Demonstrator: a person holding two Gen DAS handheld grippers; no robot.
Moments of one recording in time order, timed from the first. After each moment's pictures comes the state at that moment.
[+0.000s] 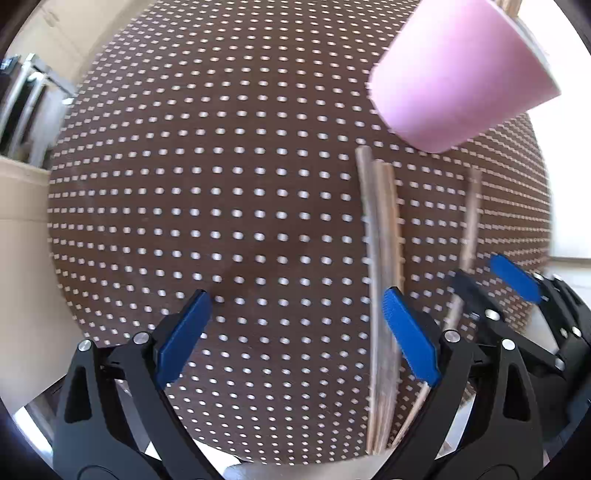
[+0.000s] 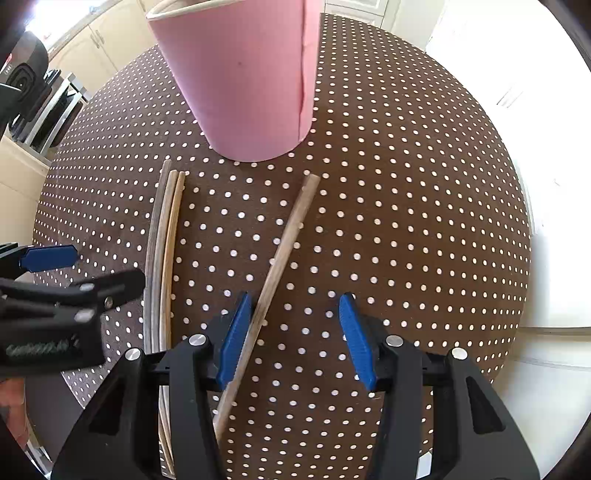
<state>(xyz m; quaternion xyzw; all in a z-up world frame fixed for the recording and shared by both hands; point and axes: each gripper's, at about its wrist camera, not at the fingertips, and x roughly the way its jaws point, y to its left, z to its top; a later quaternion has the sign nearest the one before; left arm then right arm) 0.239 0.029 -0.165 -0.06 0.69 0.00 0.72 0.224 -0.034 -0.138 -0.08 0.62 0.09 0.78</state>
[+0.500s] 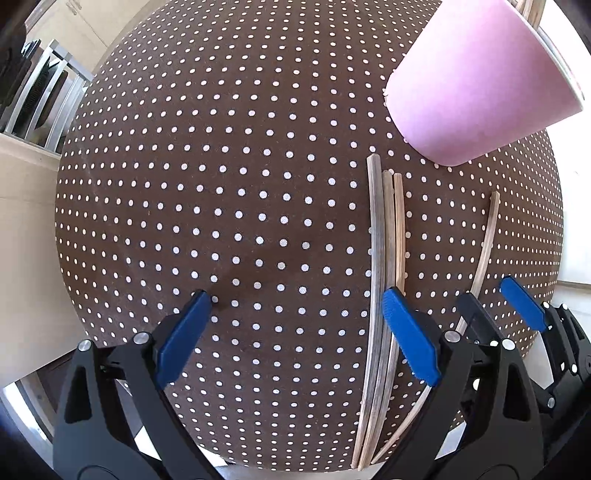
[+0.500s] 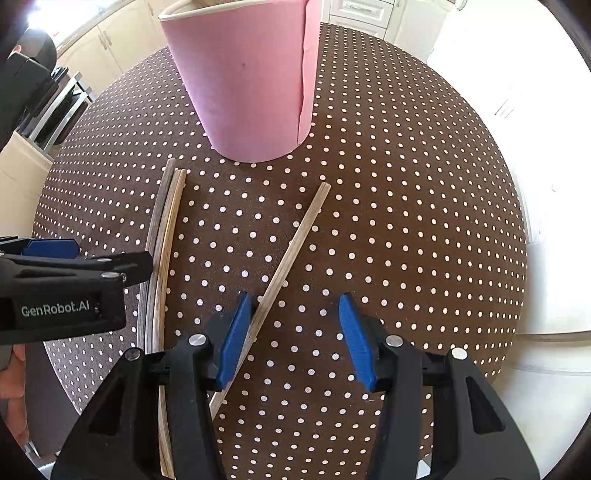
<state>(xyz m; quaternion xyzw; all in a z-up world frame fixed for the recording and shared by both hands) 0.236 0.008 -0.170 -0.07 0.69 0.03 0.72 0.196 -0.077 -0.130 -0.09 0.60 0.10 0.79</state>
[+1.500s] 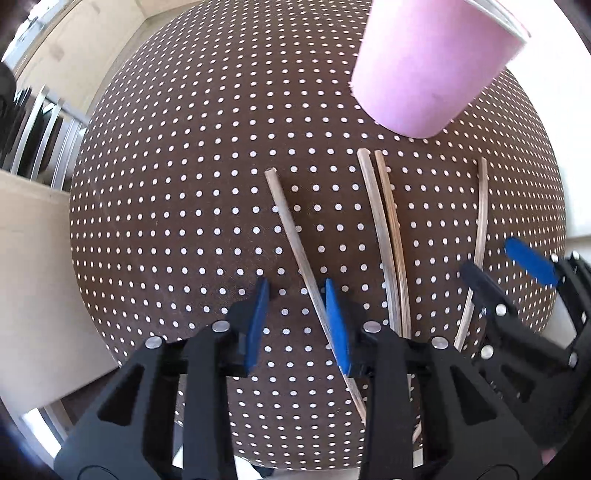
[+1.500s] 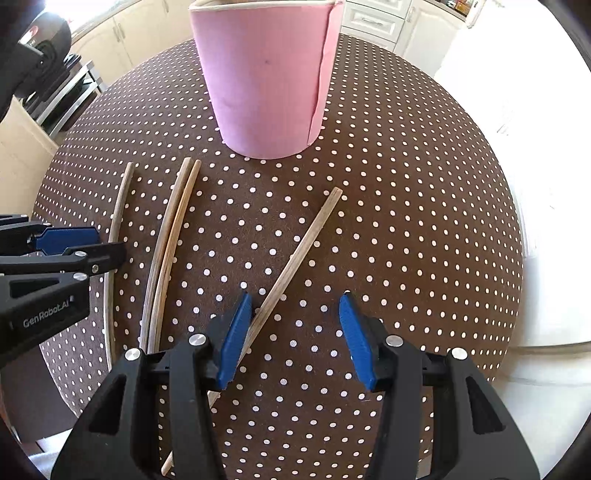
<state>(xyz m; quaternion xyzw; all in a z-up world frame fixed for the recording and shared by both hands) 0.224 -0.001 -0.169 0.01 0.66 0.00 0.75 0.175 -0.079 -0.130 -0.11 0.58 0.12 0.80</state>
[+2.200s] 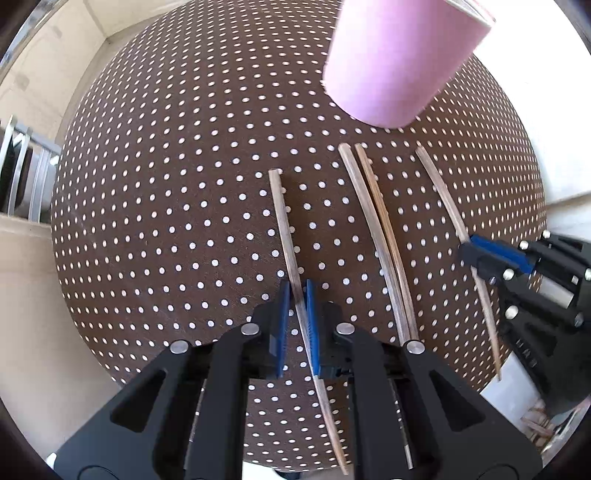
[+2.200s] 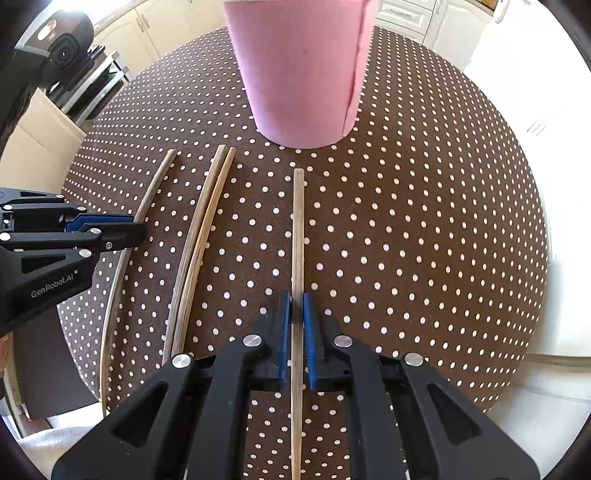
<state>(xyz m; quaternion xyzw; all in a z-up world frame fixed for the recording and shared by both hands) 0.214 0.035 -0.160 0.01 0.66 -0.08 0.75 0.170 -0.072 -0.128 -0.11 0.60 0.17 0.78</state>
